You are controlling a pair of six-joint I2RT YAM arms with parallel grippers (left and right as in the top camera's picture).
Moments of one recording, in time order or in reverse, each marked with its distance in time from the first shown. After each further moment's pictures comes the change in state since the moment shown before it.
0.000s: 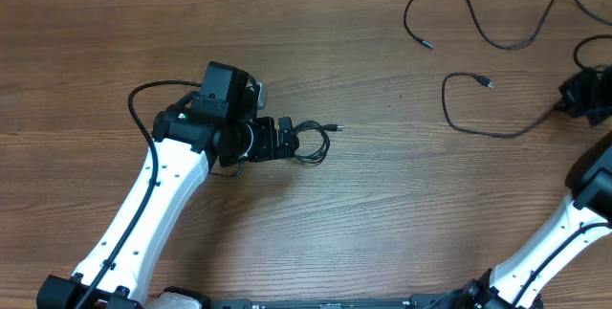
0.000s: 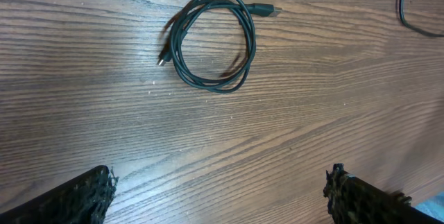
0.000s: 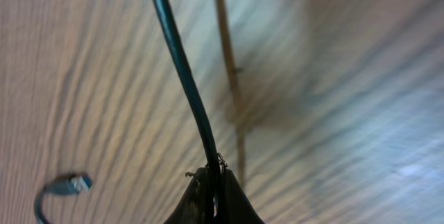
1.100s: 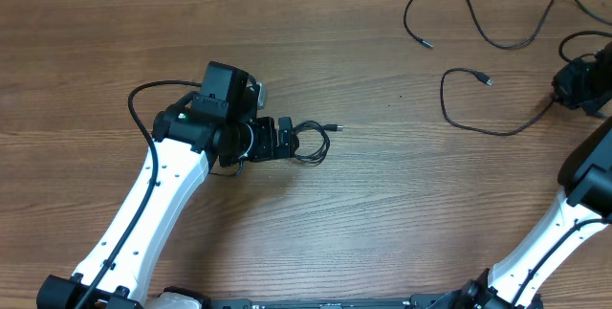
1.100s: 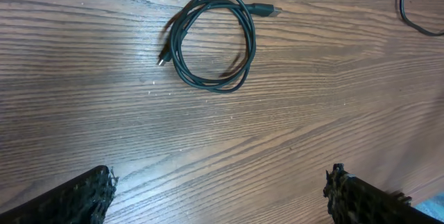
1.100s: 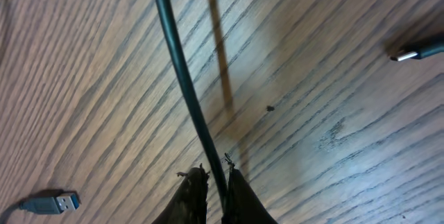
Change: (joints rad) left arm 0.000 0.000 0.000 0.000 0.000 0.000; right arm 0.042 0.000 0.000 0.078 0.104 -0.057
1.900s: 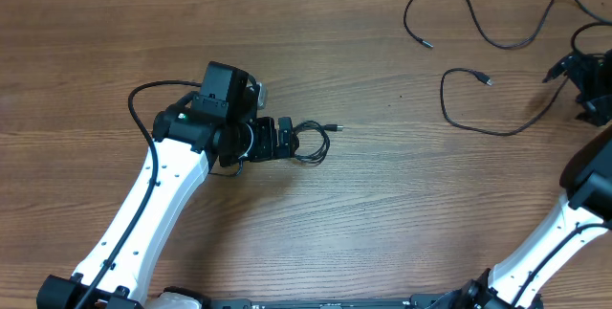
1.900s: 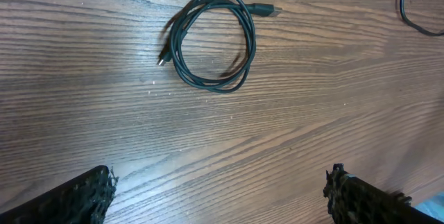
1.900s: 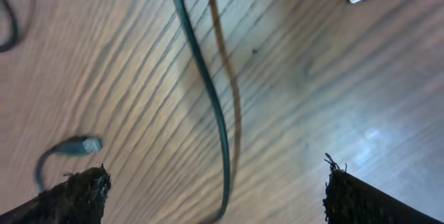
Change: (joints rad) left arm 0.000 0.000 0.000 0.000 0.000 0.000; right arm -0.014 -0.039 0.117 -0.228 -0.024 0.009
